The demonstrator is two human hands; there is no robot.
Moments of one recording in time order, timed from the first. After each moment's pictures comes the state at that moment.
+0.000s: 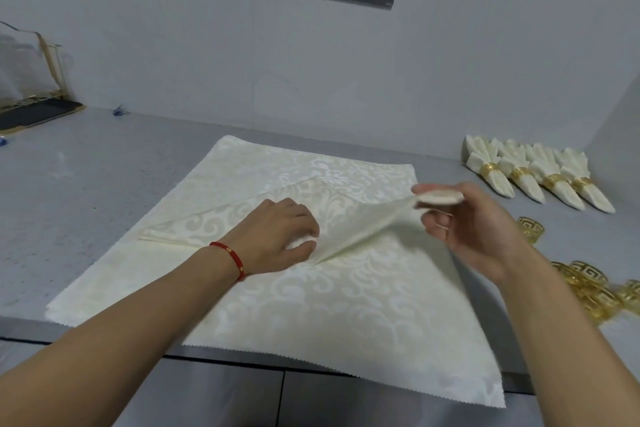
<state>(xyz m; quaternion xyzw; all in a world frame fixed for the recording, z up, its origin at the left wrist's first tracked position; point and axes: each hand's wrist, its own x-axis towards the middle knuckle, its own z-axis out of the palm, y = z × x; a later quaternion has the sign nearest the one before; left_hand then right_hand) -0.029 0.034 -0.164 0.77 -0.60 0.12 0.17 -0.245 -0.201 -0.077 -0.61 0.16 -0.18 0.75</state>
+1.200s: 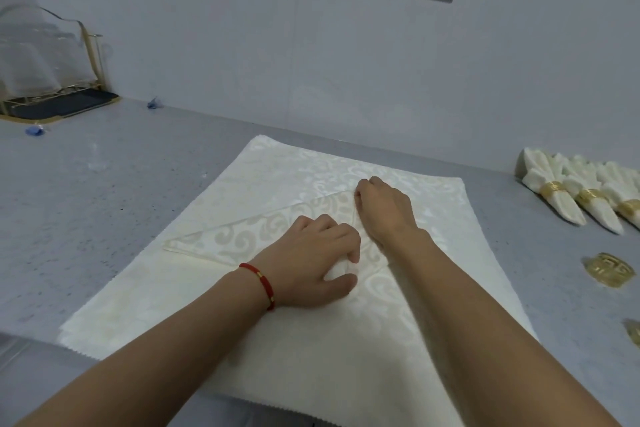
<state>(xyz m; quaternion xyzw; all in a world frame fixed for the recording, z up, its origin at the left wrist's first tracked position) -0.026 0.036 -0.169 0.77 -0.60 0.07 0.20 -0.035 -0.169 -0.150 -0.97 0.16 -0.15 -0.04</state>
